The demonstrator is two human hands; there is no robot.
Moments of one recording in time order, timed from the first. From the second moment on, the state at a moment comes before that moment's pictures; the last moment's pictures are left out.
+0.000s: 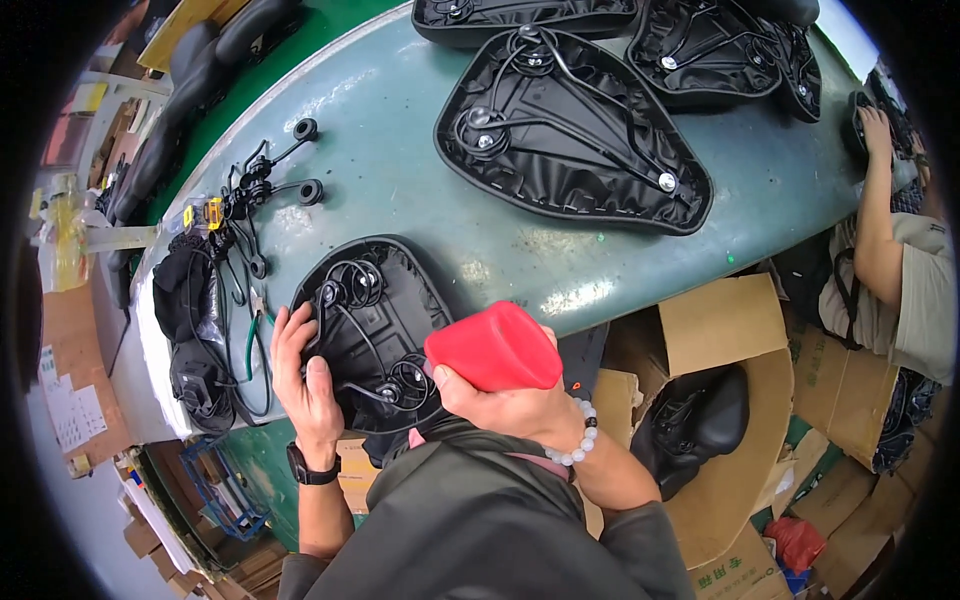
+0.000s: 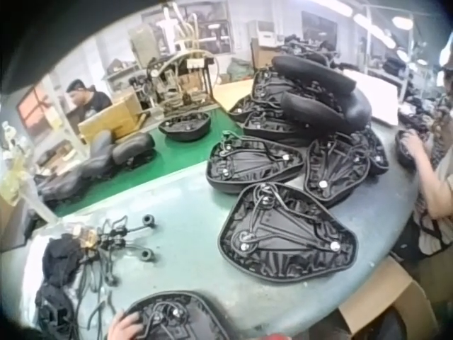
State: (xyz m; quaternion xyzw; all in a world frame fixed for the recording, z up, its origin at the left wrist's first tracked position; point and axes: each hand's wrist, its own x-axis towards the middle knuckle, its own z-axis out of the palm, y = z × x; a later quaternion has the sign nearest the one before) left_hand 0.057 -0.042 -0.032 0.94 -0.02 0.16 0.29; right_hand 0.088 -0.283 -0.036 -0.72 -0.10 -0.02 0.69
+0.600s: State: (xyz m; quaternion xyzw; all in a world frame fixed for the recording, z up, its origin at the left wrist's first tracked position) left_hand 0.010 0.036 -0.024 0.88 0.24 -0.03 0.41; right_hand 0.087 -0.294 -0.061 -0.35 0.16 0.13 0.91
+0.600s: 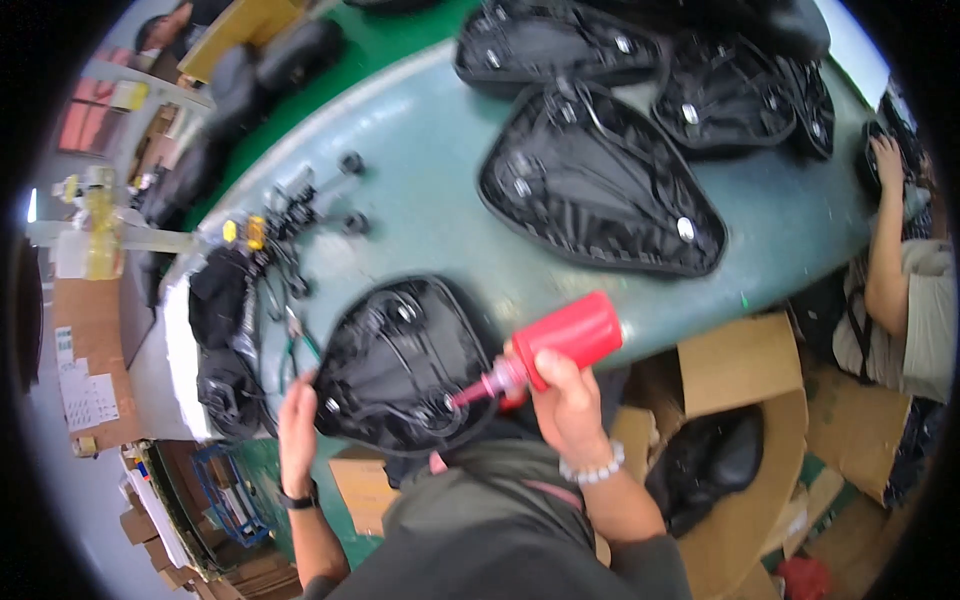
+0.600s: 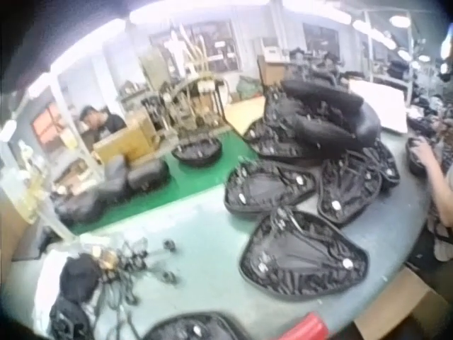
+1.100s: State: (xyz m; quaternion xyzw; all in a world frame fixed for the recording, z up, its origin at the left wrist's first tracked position) left_hand 0.063 -0.005 0.028 0.52 0.21 0.03 0.83; right_hand 0.120 -0.294 -0.038 -0.22 0.07 0.06 0.97
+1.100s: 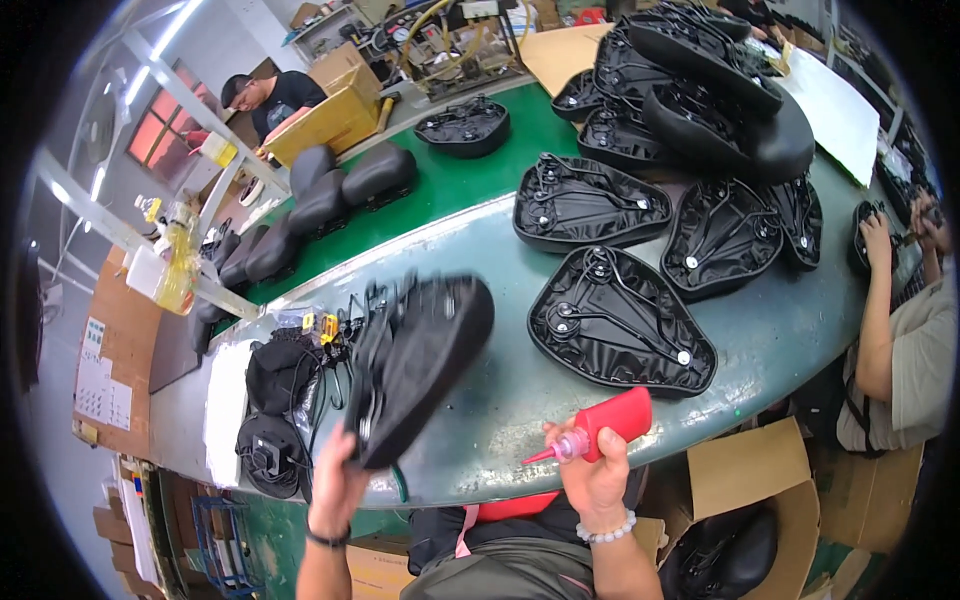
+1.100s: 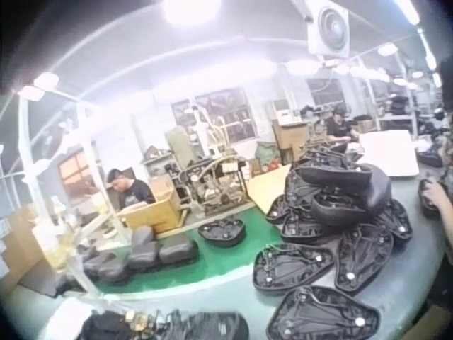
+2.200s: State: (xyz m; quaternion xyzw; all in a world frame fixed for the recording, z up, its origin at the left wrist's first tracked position) left_hand 0.259 -0.087 -0.059 0.80 -0.04 -0.11 0.59; right_hand 0.075 -0.307 -0.002 -0.34 -0.06 0.05 0.94
